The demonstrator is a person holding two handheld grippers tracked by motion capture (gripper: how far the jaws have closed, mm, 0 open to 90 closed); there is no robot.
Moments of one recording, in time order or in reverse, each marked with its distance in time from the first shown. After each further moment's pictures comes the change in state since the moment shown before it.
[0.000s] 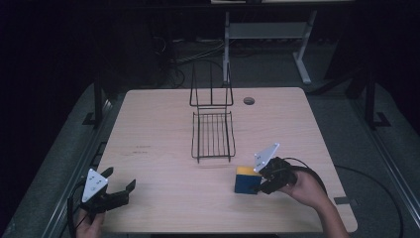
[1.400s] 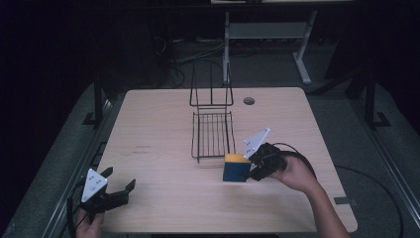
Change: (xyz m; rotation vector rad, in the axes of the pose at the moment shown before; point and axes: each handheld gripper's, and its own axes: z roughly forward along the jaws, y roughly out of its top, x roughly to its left) left arm 0.001 0.000 0.000 -0.001 0.002 -0.002; right arm -0.017 0.045 -0.013 -0.058 0.012 -0.075
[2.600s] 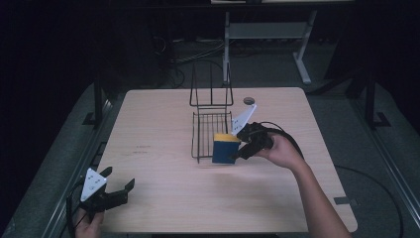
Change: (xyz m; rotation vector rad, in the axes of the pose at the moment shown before) left arm 0.003 -0.001 0.001 -0.002 0.003 -0.008; right arm -0.048 0.038 0.002 -0.025 0.023 0.006
